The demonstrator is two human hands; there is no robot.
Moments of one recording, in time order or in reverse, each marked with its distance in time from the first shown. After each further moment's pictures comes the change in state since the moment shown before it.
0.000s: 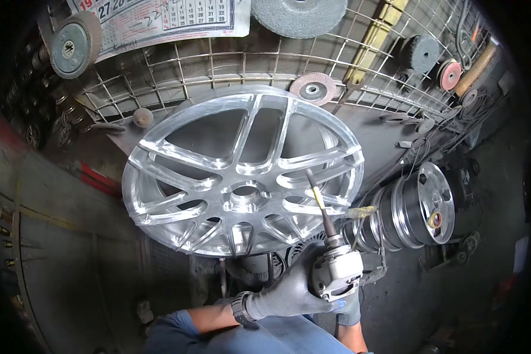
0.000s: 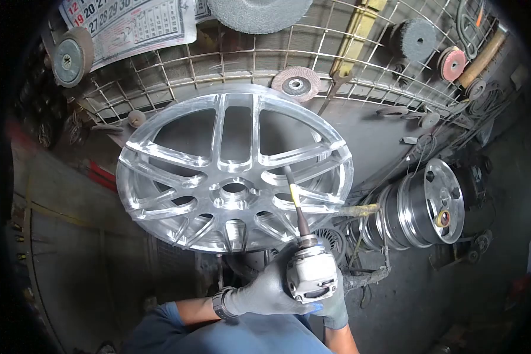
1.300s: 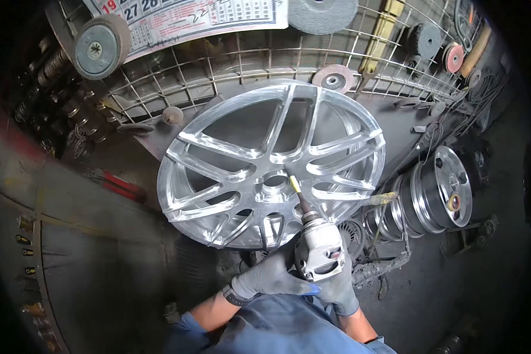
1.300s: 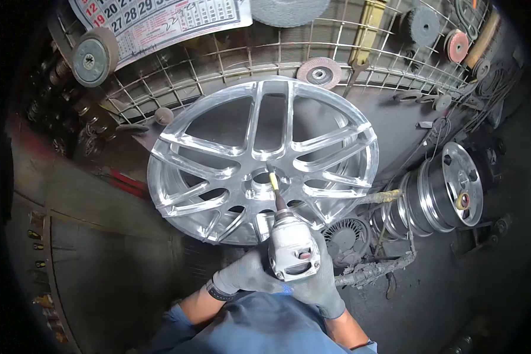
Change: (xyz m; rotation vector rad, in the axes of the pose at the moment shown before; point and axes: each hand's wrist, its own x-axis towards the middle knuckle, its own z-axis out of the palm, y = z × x) left_hand -0.058 0.008 -0.083 -0.217 -0.165 -0.223; right_hand 0.015 -0.041 0.090 -0.141 -0.058 -0.095
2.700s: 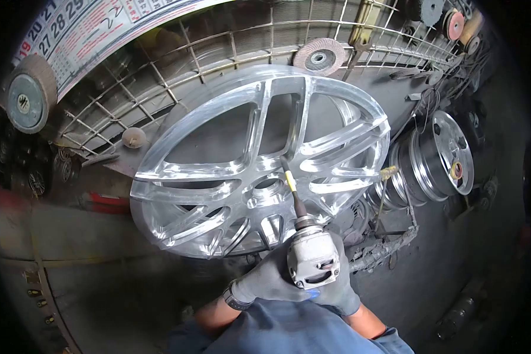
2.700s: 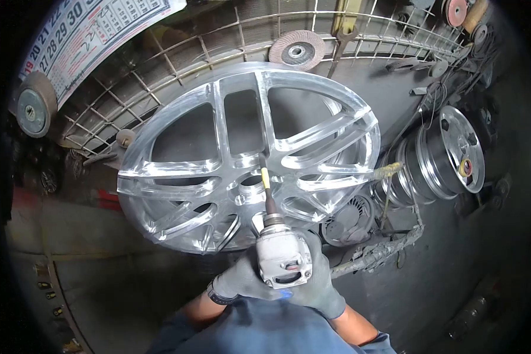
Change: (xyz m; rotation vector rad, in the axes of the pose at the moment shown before) left_hand 0.016 -0.017 -0.038 0.023 -0.058 -0.085; right_hand 0.018 0.014 0.022 0.013 0.072 0.104
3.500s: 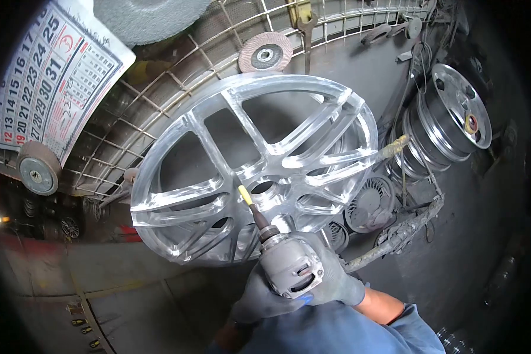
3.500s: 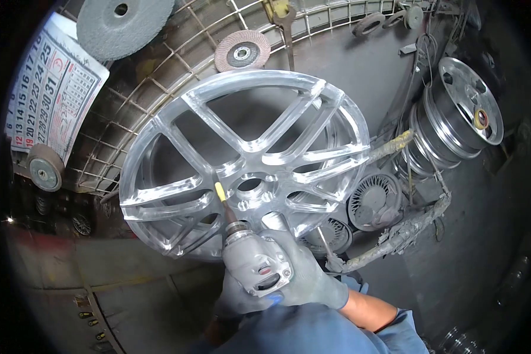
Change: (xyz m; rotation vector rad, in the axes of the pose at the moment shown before) left_hand -0.023 0.050 0.033 -0.070 0.305 -0.073; right_hand 0.007 0.006 0.002 0.158 -0.089 -0.128
